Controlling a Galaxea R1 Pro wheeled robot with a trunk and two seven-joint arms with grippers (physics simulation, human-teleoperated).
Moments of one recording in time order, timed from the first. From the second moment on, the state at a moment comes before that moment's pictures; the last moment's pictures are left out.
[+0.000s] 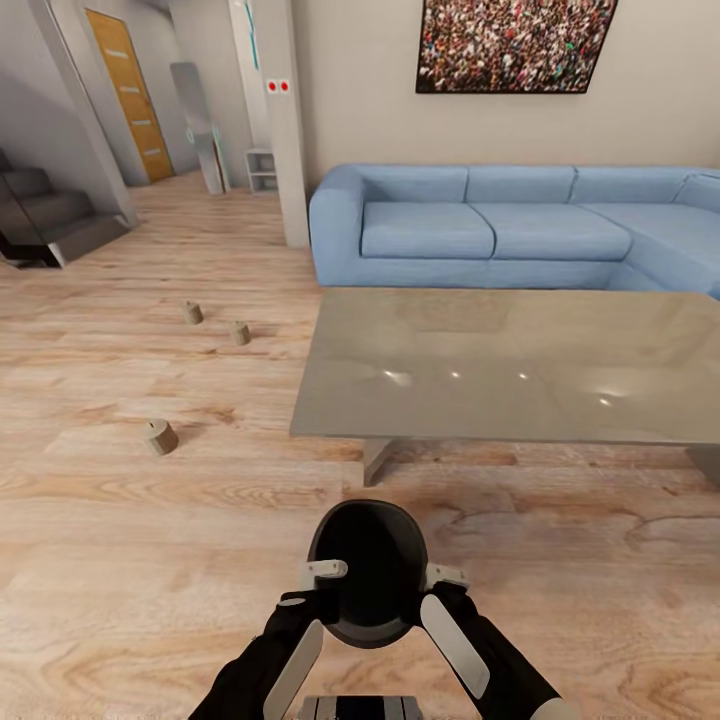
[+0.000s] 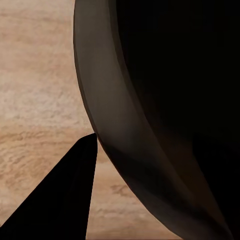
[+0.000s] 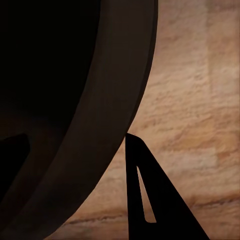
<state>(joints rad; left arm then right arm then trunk) -0.41 -0.17 -0.38 -0.87 0.42 0.45 0.47 -0.46 0.06 0.47 -0.90 -0.81 0.56 -0.64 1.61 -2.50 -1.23</state>
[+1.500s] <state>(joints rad) -0.41 -0.17 -0.38 -0.87 0.42 0.45 0.47 -0.46 0.06 0.47 -0.91 -0.81 0.56 -0.64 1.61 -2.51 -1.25</state>
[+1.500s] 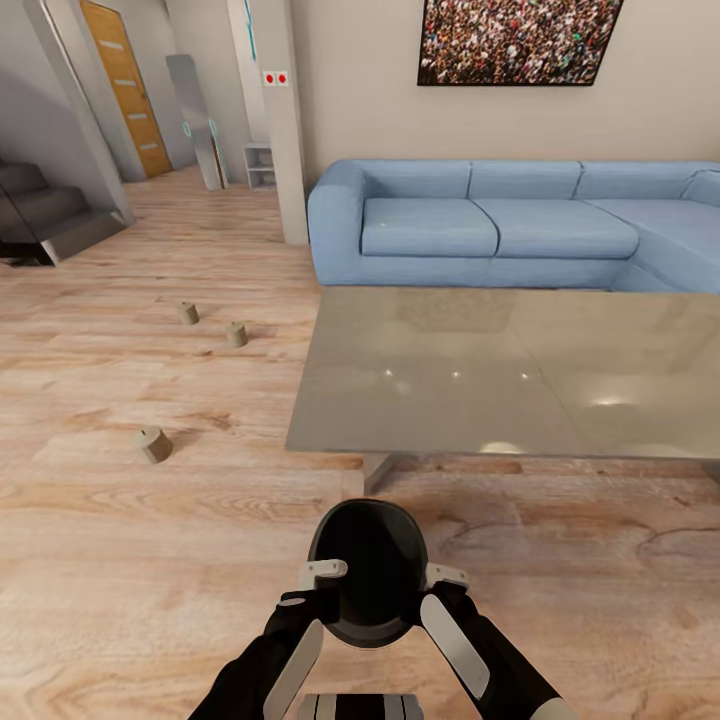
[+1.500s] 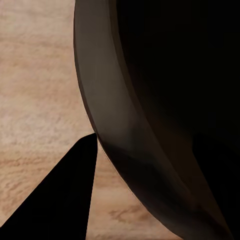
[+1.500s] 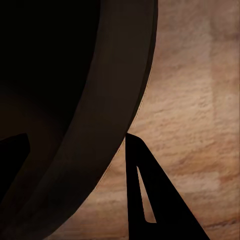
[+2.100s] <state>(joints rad) -0.41 -0.17 -0.38 -0.87 0.42 0.45 0.47 -0.46 0.06 0.47 -0.91 -0.81 0.56 -0.64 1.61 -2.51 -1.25</state>
